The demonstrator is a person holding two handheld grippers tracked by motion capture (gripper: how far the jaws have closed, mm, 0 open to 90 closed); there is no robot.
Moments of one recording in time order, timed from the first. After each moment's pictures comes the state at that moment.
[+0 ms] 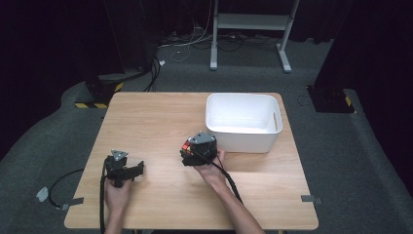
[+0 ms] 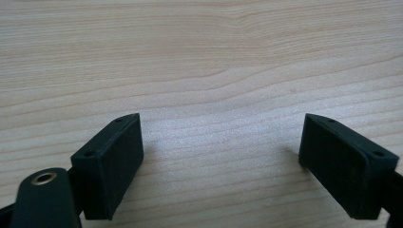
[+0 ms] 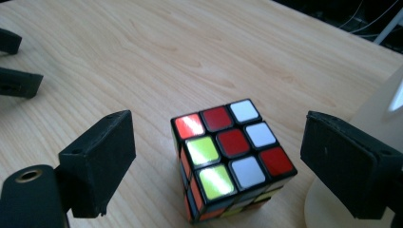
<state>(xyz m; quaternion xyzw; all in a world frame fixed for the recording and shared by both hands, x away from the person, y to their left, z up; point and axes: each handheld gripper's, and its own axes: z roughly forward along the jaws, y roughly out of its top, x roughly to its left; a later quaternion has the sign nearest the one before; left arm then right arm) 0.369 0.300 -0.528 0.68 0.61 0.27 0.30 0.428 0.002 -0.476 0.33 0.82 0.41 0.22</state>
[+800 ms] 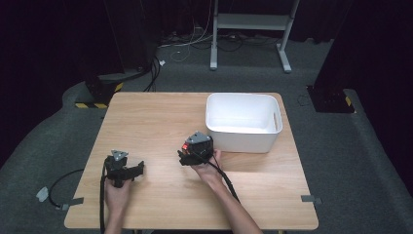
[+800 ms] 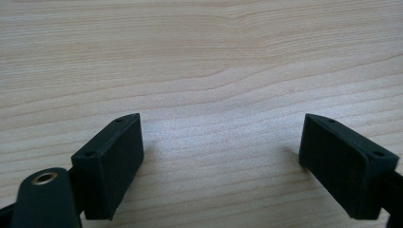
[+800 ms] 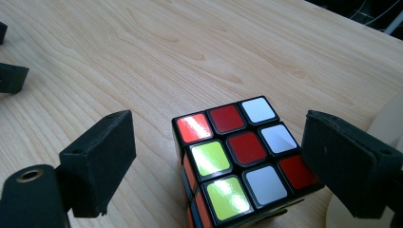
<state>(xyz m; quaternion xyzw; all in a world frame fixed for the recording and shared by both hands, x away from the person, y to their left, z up) 0.369 0.300 -0.528 0.68 0.61 0.27 0.30 0.437 0.013 -0.489 0.32 0.83 0.40 0.21</state>
